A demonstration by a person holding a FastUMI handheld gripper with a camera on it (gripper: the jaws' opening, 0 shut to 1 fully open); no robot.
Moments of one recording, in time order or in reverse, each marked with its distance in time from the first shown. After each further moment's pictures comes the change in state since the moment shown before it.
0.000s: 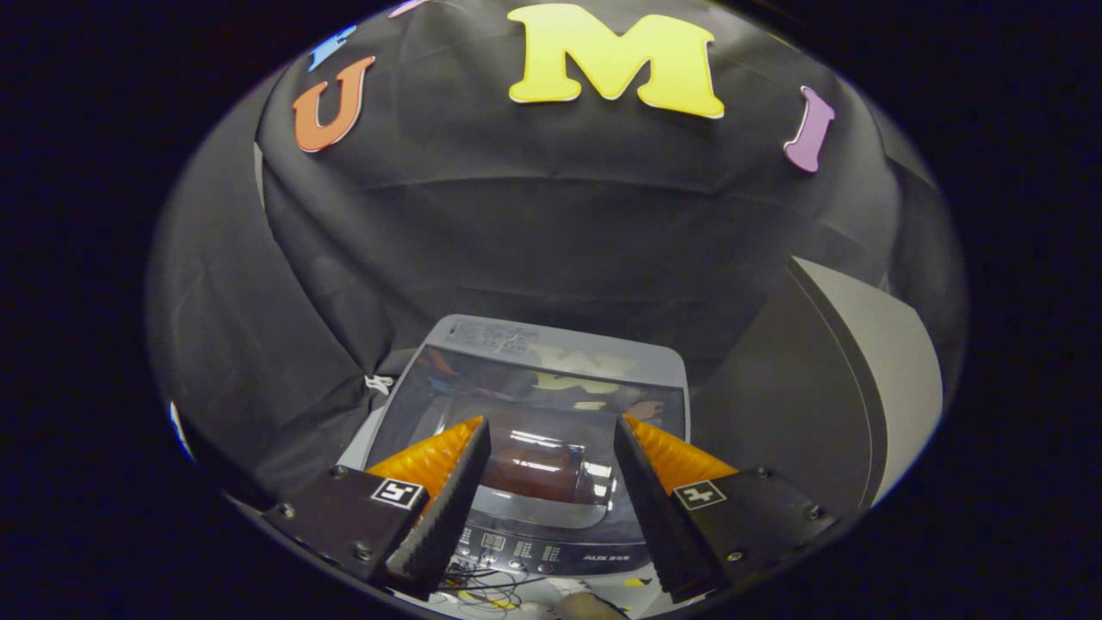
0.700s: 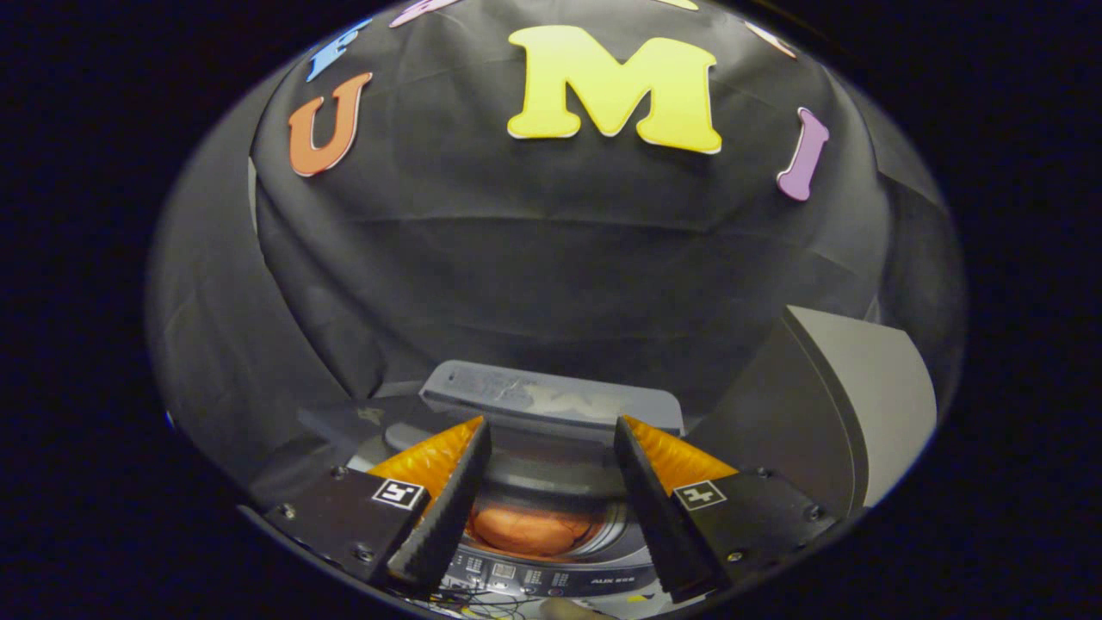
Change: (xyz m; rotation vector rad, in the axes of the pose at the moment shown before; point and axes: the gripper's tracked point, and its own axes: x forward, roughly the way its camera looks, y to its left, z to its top) arm 0.015 0.011 0.036 0.012 -0.088 -0.043
